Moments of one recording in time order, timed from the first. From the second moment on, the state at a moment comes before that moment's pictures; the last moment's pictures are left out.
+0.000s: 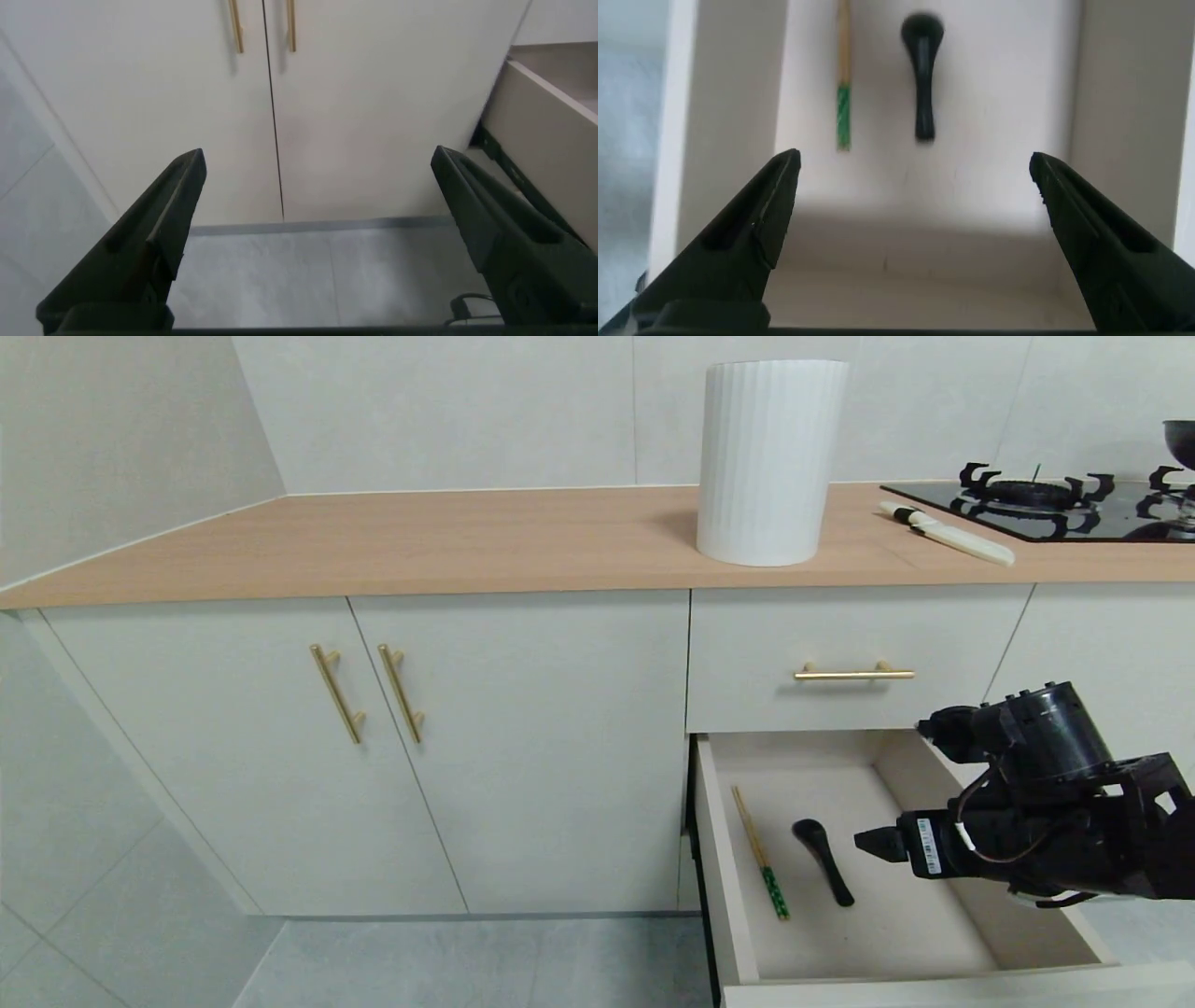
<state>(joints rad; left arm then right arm) -0.01 0.00 0.00 0.00 -0.03 0.01 0.39 1.65 -0.74 -0.12 -0.18 0.23</state>
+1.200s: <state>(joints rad) -0.01 0.00 0.00 0.00 -0.03 0.01 0.53 1.58 -0.72 0.24 -0.18 0.12</state>
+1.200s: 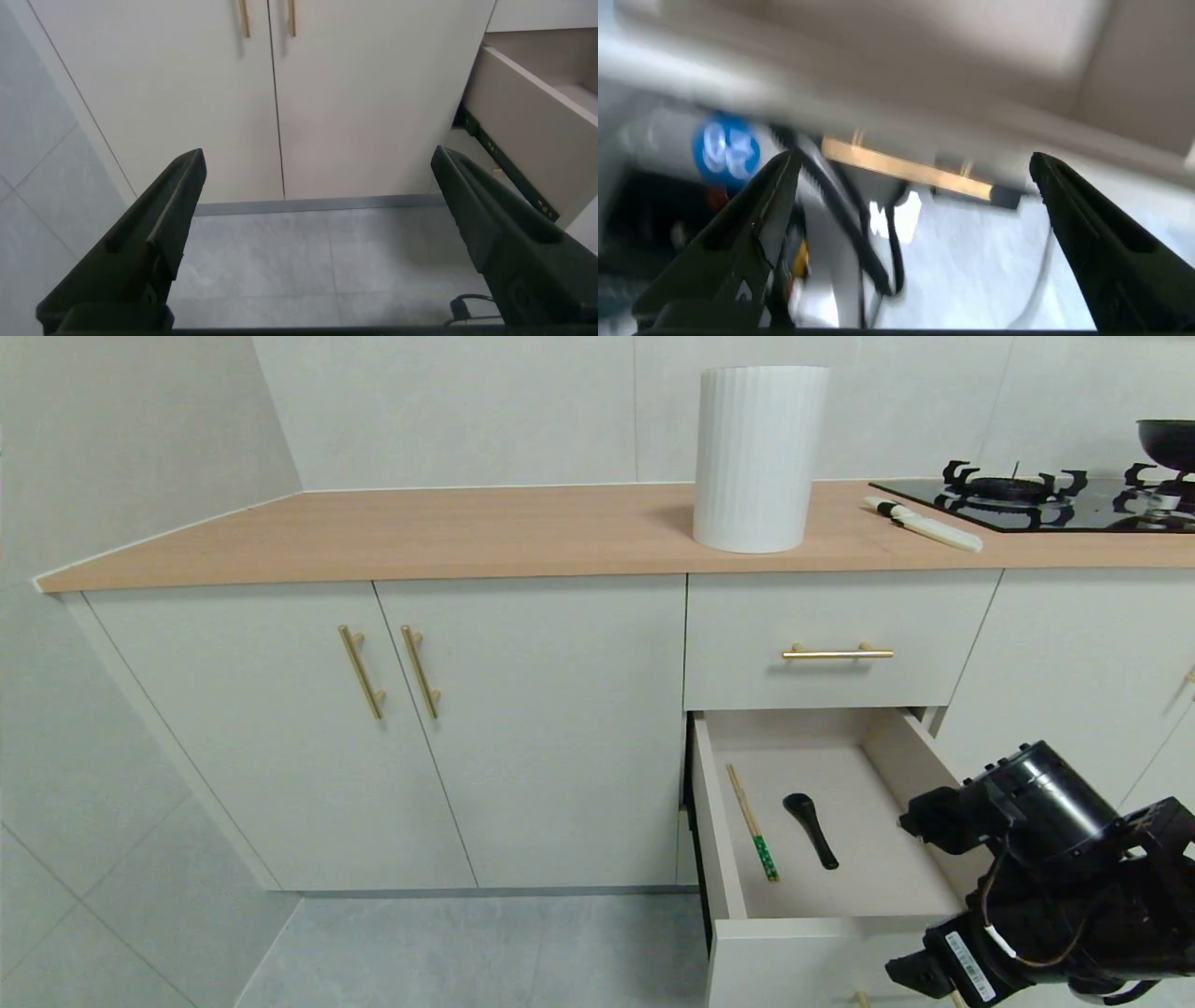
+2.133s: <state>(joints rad) -0.01 0.00 0.00 0.00 -0.03 0.01 0.55 1.74 -0.73 0.27 -0.21 0.11</state>
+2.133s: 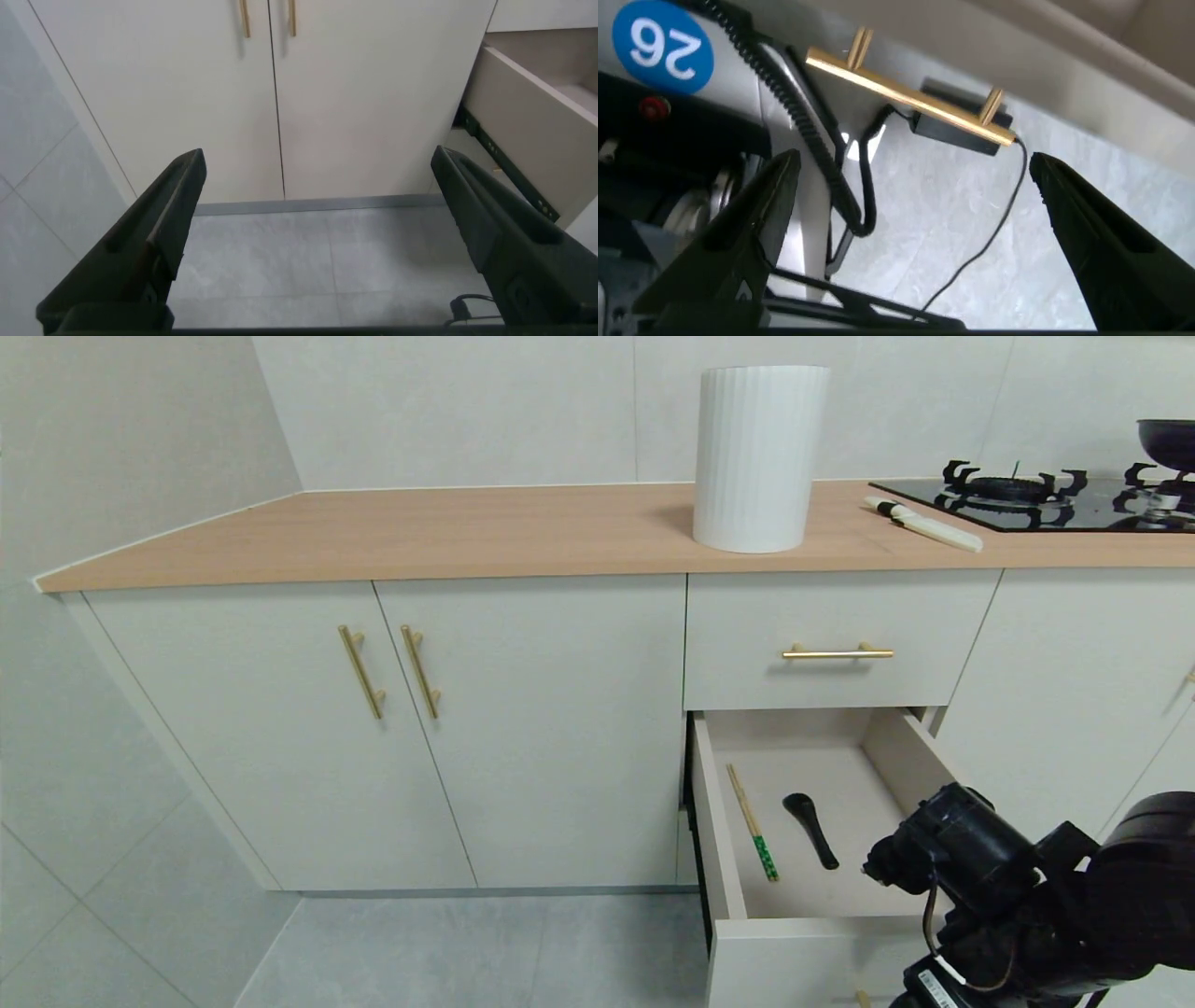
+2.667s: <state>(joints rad) -0.01 0.00 0.00 0.00 -0.03 0.01 0.52 1.83 -0.80 0.23 -0.29 0.25</state>
